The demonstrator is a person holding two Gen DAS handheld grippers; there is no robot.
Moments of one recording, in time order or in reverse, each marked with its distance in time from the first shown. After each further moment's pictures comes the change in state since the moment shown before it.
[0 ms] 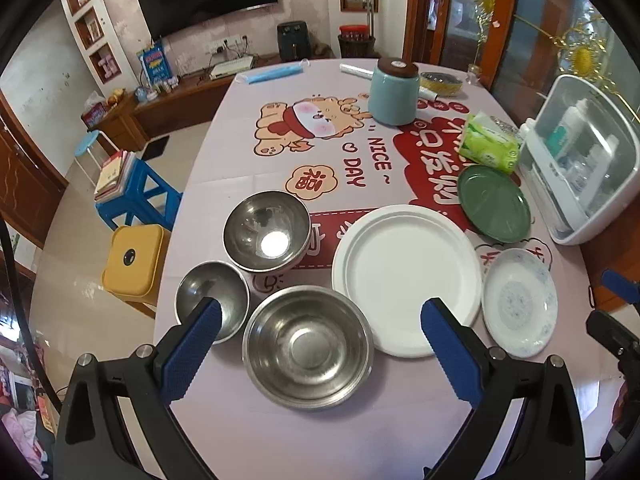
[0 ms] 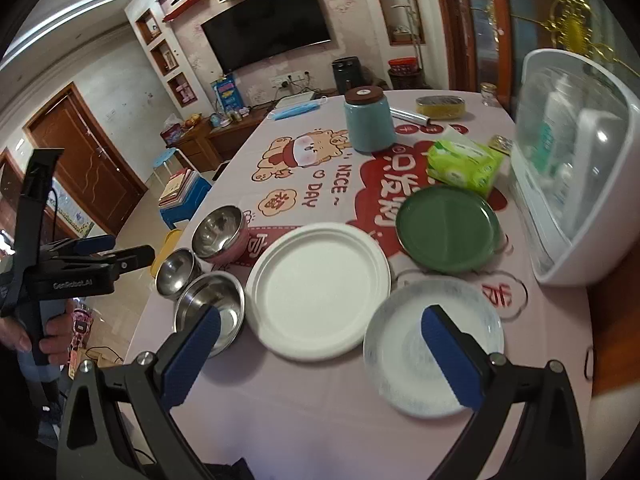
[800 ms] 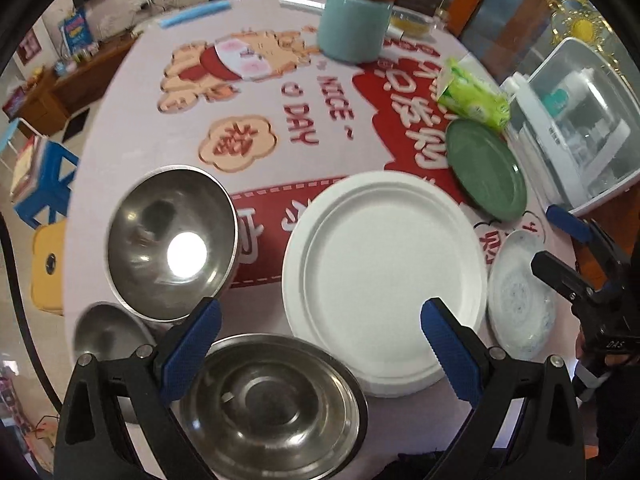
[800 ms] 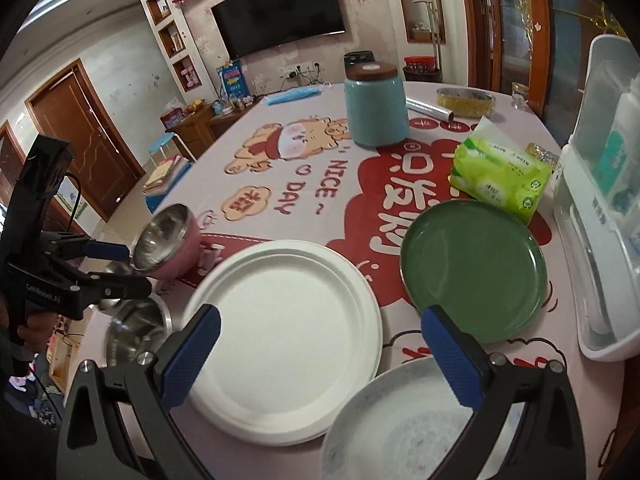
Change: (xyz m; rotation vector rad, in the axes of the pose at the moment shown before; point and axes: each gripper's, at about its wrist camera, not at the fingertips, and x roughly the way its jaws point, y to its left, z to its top) left arm 0.154 -0.006 0.032 0.082 0.198 -0.254; right arm 0.132 -0.034 0.021 -0.071 0.012 -0.020
